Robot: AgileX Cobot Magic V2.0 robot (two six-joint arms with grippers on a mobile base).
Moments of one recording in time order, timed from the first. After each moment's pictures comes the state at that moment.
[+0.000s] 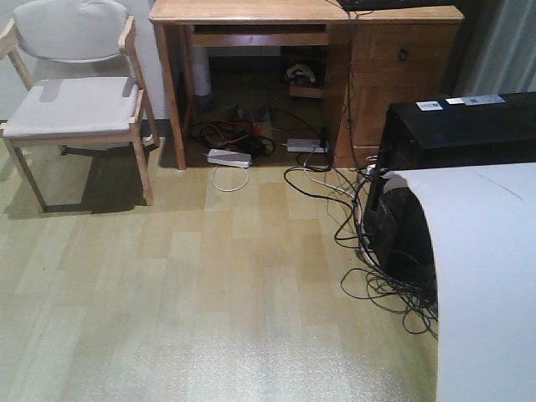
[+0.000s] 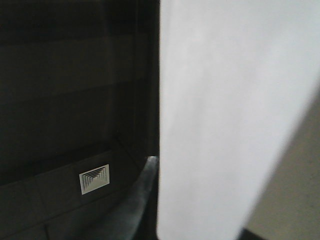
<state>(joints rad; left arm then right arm) -0.44 0.14 -0.75 -0.28 0.83 0.31 0.24 0.18 -0.13 -0.12 -0.92 1.36</state>
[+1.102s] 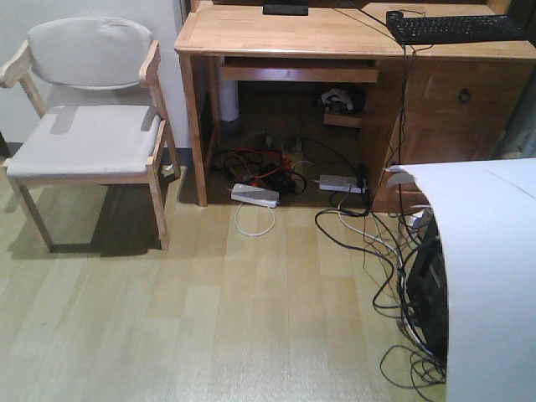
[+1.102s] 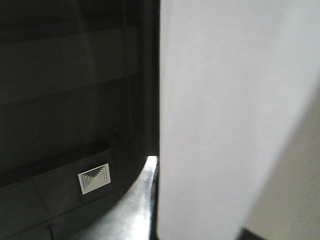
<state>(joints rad) -0.44 0.14 -0.75 -0.28 0.83 0.31 0.24 0.18 -0.13 -0.12 -0.95 1.36</state>
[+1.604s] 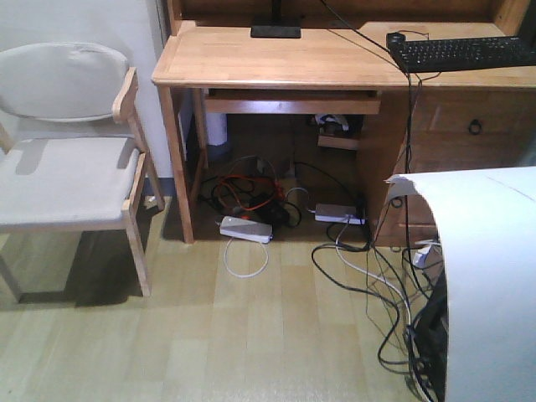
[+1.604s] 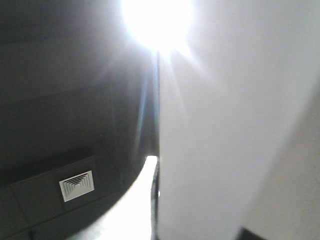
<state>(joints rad) -0.44 0.14 -0.75 -0.28 0.83 0.31 0.24 0.18 -0.13 -0.12 -0.95 1.36</state>
